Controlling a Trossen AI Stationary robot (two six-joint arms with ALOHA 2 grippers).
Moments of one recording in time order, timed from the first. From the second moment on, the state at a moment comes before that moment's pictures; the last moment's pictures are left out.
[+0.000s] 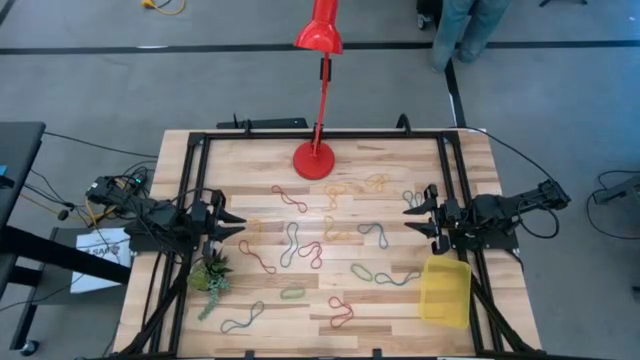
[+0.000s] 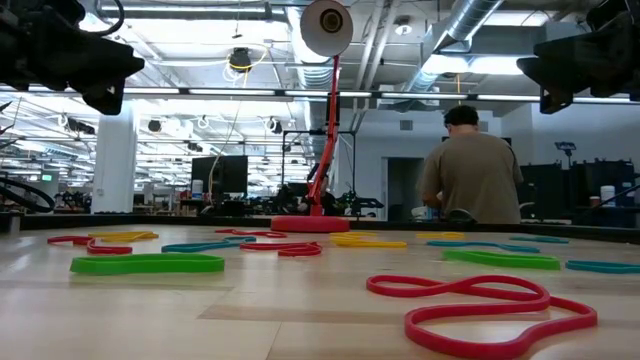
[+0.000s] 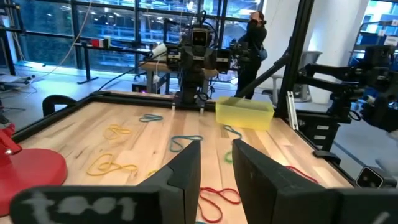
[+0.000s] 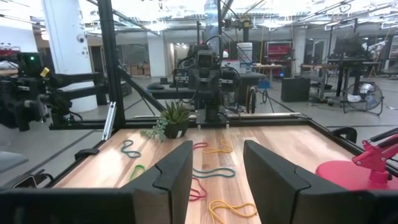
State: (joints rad) left arm -0.42 0.01 0.03 0.03 -0.40 -0.09; right arm 0.32 0.01 0.02 0.08 0.26 -0.03
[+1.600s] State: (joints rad) left arm -0.42 0.03 0.03 0.47 -0.59 0.19; right arm 0.29 0.64 0.62 -0.54 0.52 0.41
